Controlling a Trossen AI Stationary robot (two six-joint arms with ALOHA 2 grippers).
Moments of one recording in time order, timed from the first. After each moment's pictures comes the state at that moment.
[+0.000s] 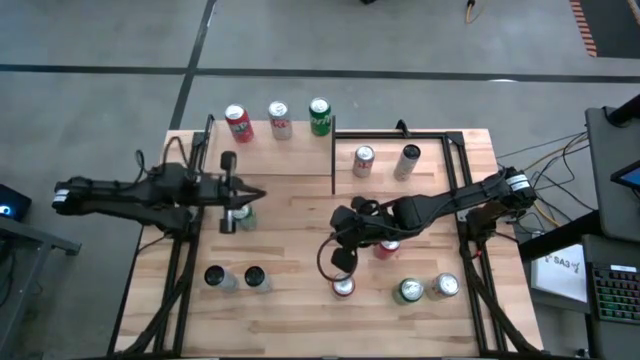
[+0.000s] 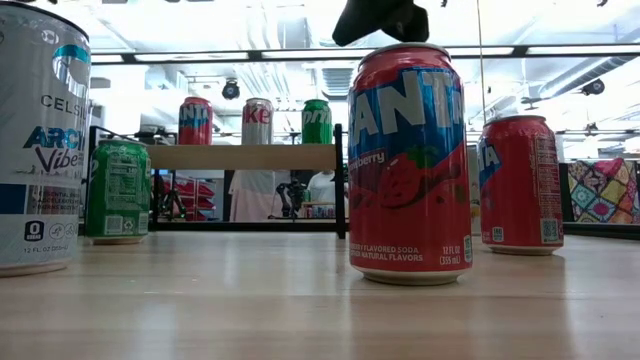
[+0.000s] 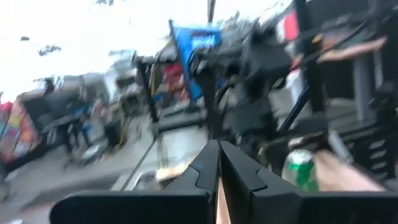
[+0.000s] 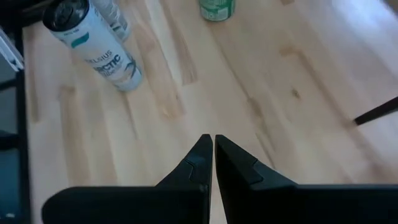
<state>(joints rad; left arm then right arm) -0.03 0.67 0.61 0.24 0.02 0.28 0.24 1.69 1.52 -0.70 0.23 0.57</state>
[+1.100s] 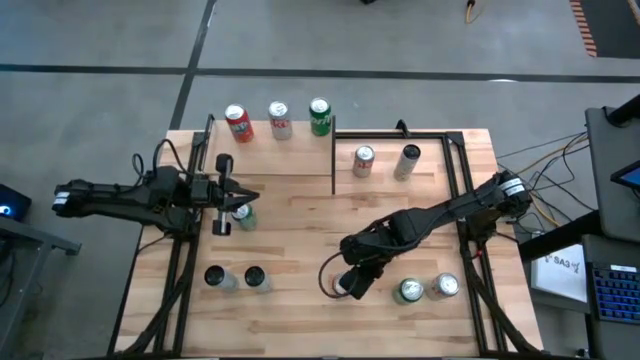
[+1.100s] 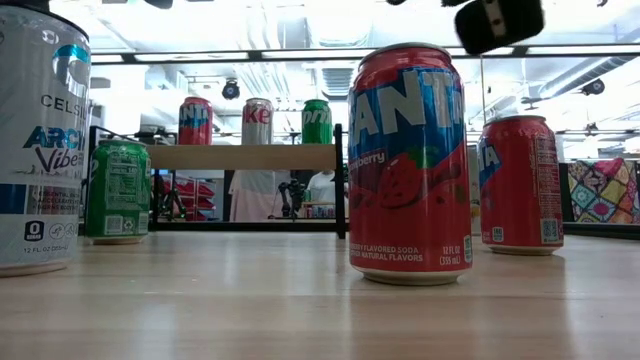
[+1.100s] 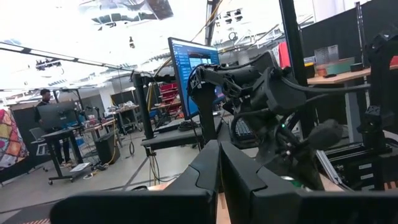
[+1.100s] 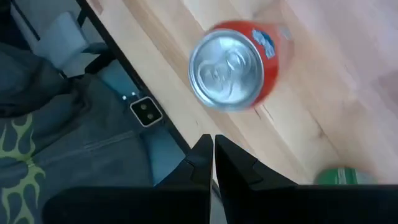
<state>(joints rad) -0.03 0.61 0.52 0.32 0.03 0.23 0.31 1.73 1.52 -0.85 -0.34 1.12</state>
